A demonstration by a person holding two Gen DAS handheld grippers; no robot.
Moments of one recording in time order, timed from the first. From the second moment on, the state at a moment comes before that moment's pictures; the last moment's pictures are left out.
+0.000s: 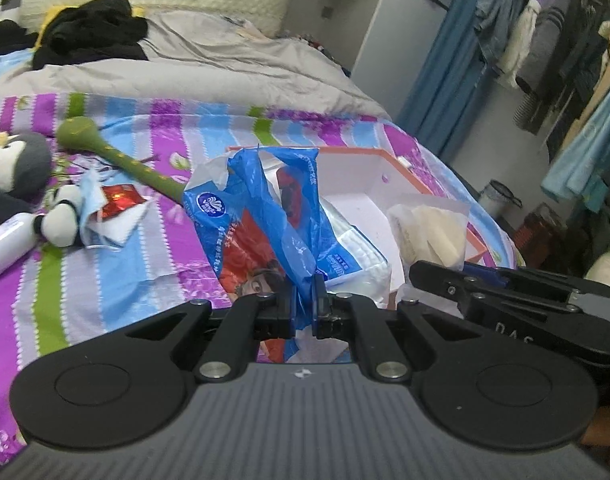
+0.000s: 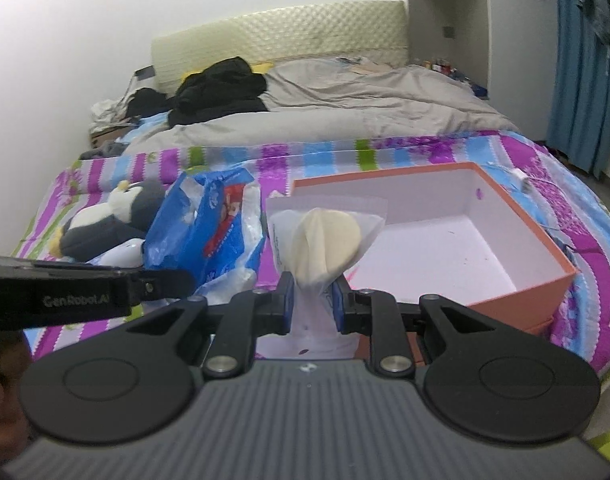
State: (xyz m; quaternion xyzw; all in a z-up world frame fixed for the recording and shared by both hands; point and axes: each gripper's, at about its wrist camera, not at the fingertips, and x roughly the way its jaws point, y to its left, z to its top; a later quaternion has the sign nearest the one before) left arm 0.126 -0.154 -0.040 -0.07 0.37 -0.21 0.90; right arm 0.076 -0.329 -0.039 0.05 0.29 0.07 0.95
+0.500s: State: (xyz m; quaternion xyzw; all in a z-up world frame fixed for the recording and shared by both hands) left arm 0.226 -0.222 -0.063 -0.04 0.40 -0.23 0.88; right arm 0.150 -0.380 -0.067 0.08 0.33 0.05 0.94
